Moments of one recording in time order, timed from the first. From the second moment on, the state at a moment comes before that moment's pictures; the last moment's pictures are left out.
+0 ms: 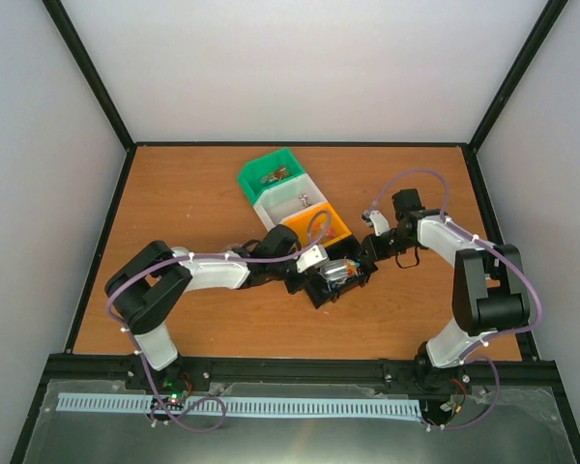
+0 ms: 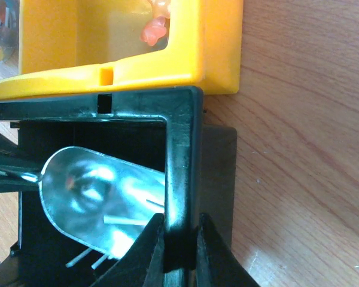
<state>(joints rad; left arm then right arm) -0.84 1.74 0.88 0.06 0.34 0.21 0.14 1.63 0.96 -0.64 -0.63 -0.21</state>
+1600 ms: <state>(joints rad) -0.48 1.30 0.93 -0.40 0.69 0.37 0.15 1.64 0.97 -0.64 -0.63 -0.21</state>
